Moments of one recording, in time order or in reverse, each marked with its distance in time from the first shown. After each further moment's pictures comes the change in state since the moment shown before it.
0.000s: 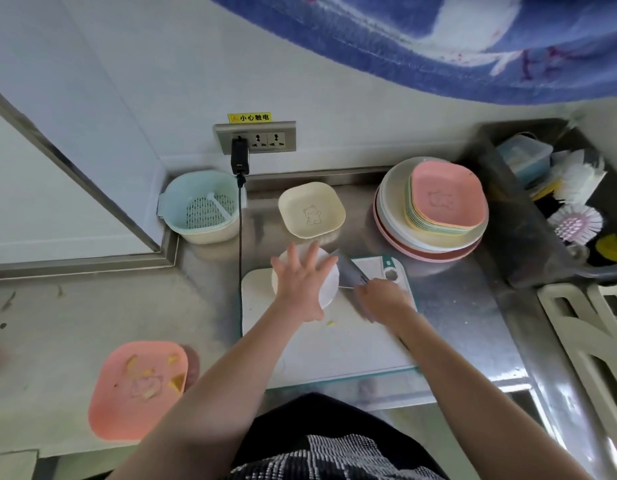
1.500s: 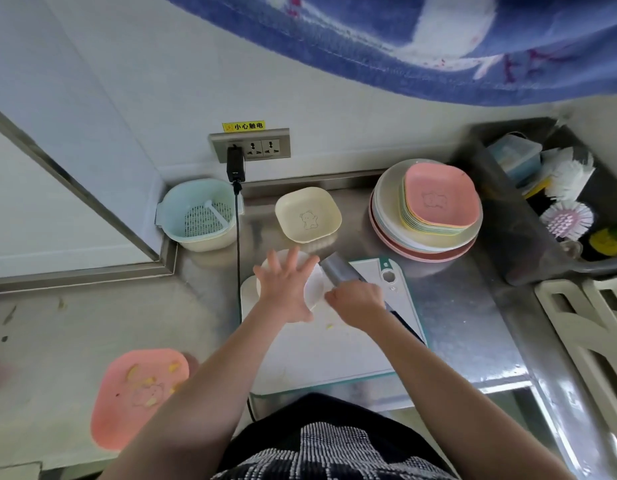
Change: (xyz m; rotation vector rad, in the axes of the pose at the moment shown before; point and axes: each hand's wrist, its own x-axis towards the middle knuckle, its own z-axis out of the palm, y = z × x) left_hand 0.001 -0.020 0.007 -0.084 -0.060 -0.081; right_hand -0.009 -0.044 0.000 -0.149 0.018 -0.174
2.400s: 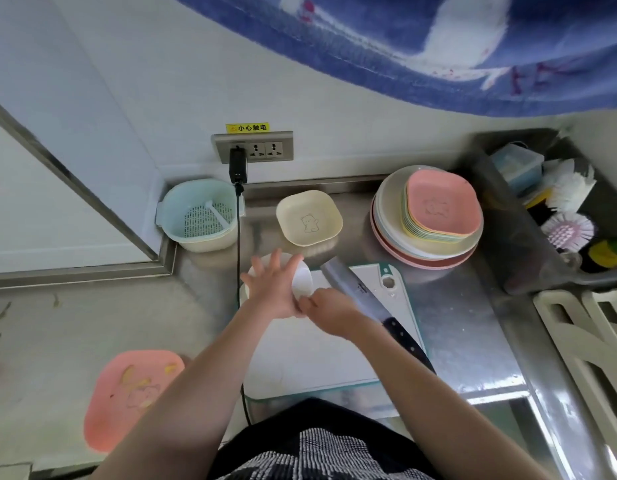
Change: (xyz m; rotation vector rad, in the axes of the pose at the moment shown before) left_hand 0.006 -0.018 0.001 -0.204 -0.059 -0.102; right_hand -0.006 -0.025 0.002 0.338 -0.117 -0.138
